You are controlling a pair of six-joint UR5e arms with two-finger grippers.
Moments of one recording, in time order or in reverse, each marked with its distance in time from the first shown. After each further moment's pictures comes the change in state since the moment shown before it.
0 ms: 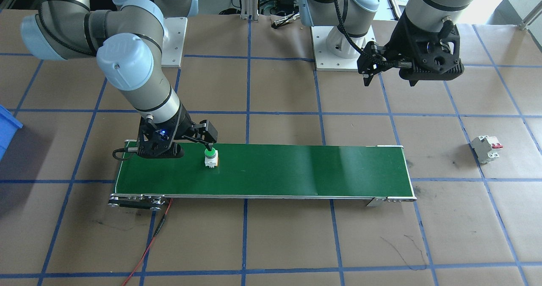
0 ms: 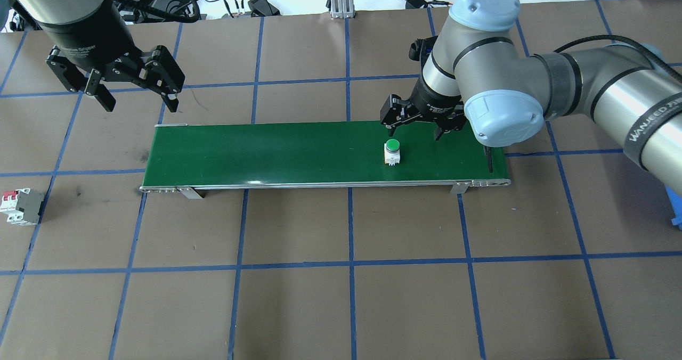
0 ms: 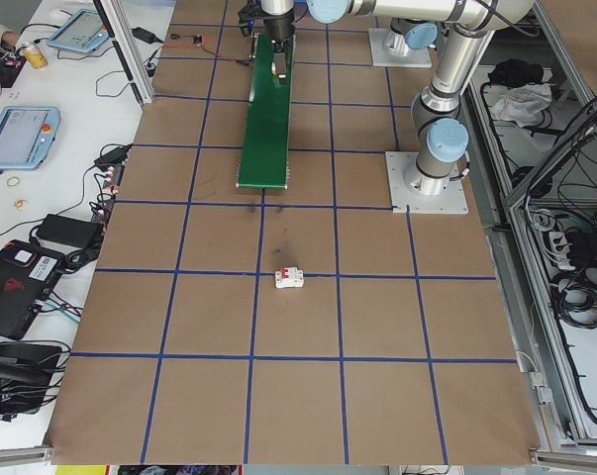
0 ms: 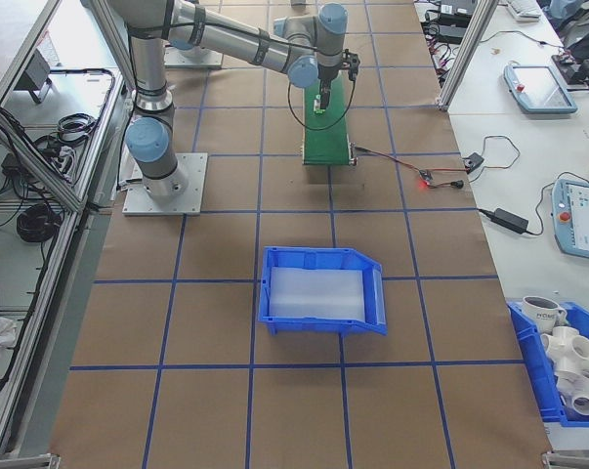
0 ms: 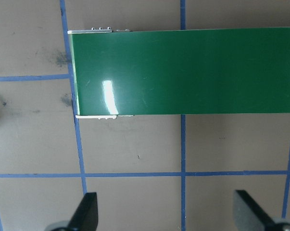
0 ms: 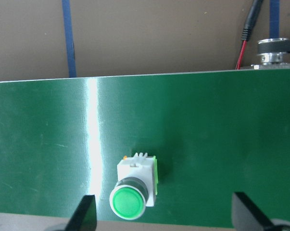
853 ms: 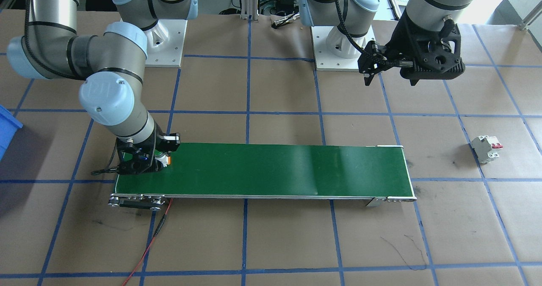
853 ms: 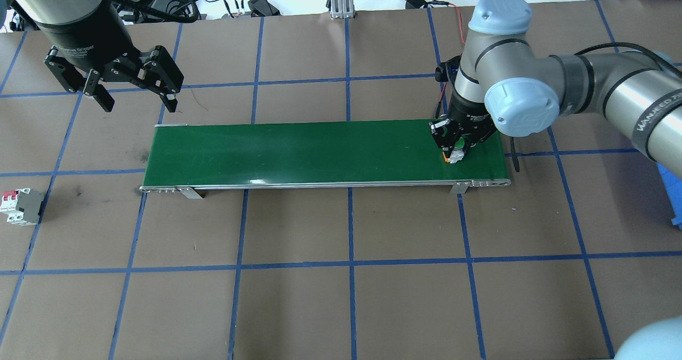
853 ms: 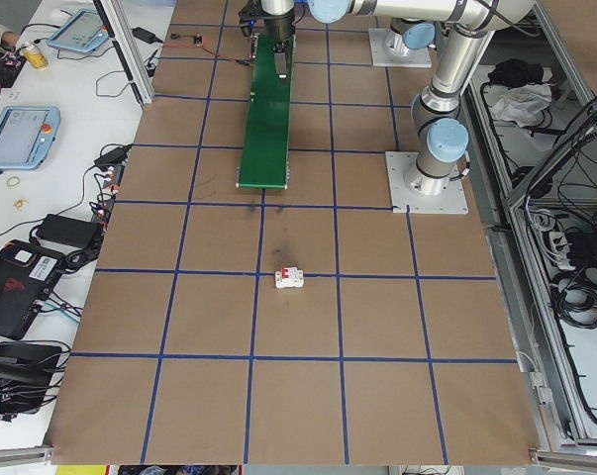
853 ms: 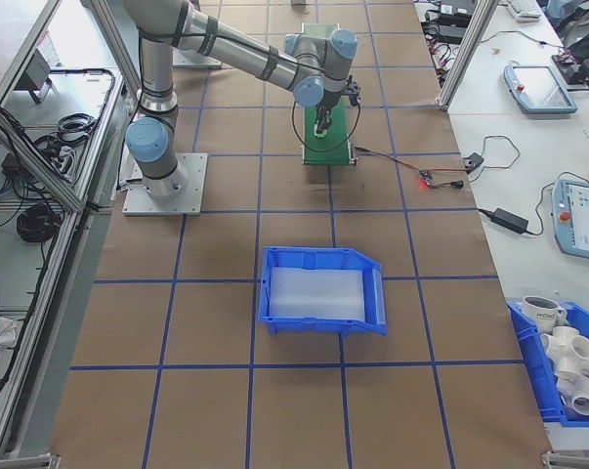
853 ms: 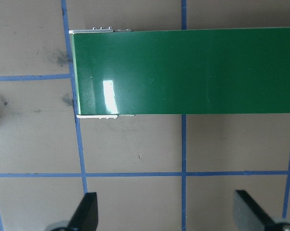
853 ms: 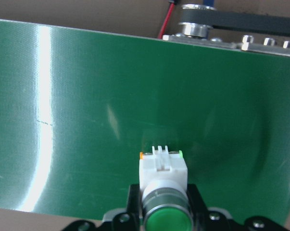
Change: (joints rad) left arm 0.002 0.003 -0.001 0.000 0.001 0.000; right arm -0.093 0.056 0.004 0.112 -0.158 -0.270
